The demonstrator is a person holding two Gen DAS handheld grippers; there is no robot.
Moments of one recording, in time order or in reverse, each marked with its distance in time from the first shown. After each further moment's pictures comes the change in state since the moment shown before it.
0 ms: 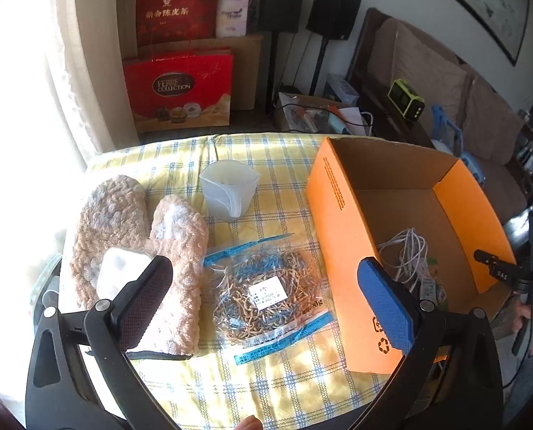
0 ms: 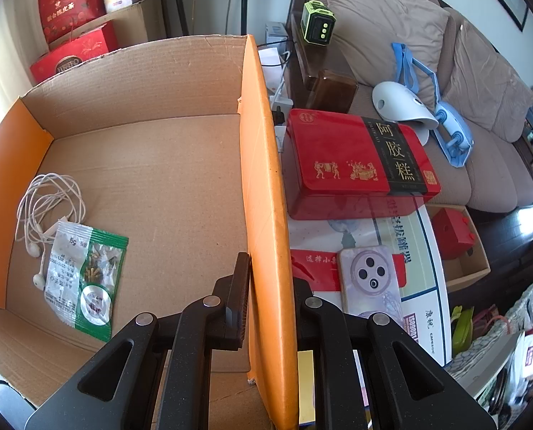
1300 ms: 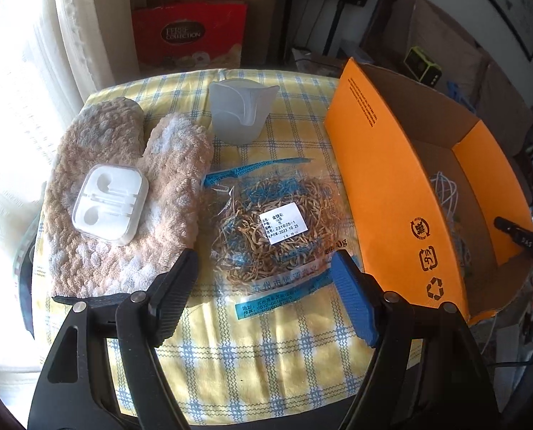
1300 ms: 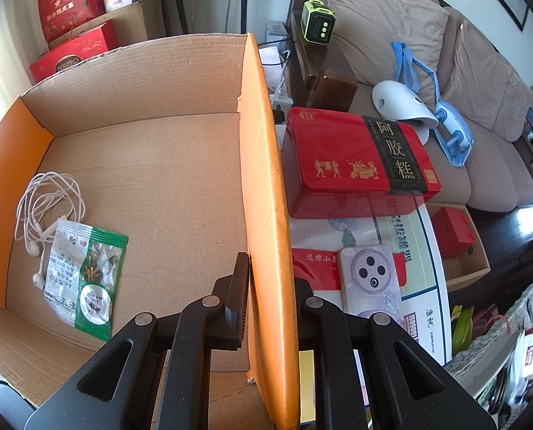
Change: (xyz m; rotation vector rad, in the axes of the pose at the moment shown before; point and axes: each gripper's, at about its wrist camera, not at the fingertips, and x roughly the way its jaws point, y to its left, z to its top) left arm 0.037 0.004 -0.052 -0.045 0.127 0.001; right arm 0.001 0.000 -0.002 -0.003 0.004 -0.001
